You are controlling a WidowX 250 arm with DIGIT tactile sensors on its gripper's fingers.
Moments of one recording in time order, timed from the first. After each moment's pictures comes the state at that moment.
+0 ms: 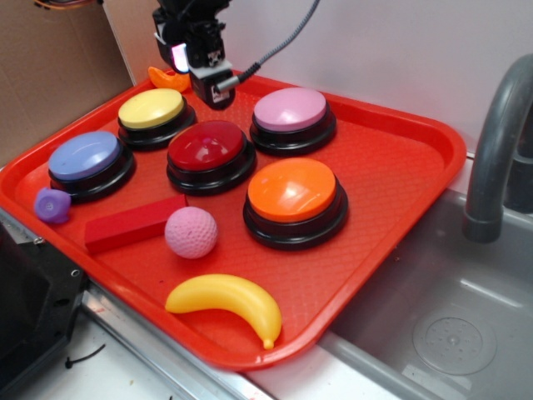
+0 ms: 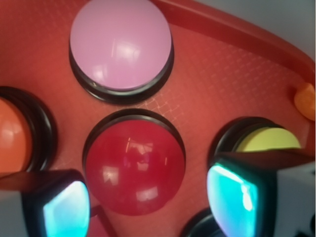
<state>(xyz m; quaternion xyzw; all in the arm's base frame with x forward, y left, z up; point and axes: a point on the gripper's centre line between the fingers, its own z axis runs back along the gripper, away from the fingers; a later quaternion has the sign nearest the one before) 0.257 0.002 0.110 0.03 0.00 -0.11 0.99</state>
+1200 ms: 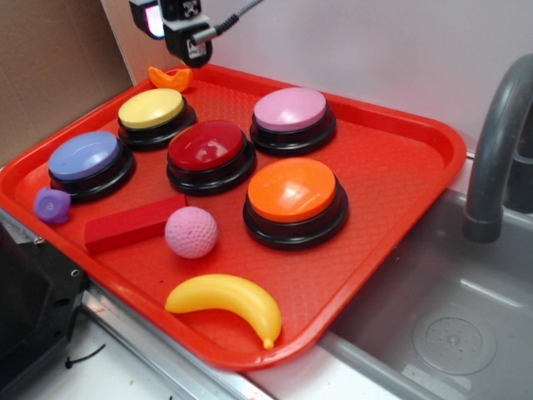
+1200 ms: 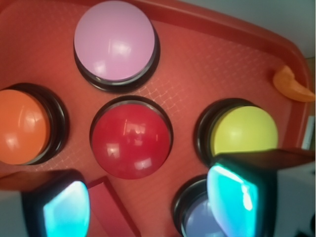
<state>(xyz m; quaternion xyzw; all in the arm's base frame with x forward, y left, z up) 0.245 0.012 0.145 0.02 0.02 -0.09 1.00</state>
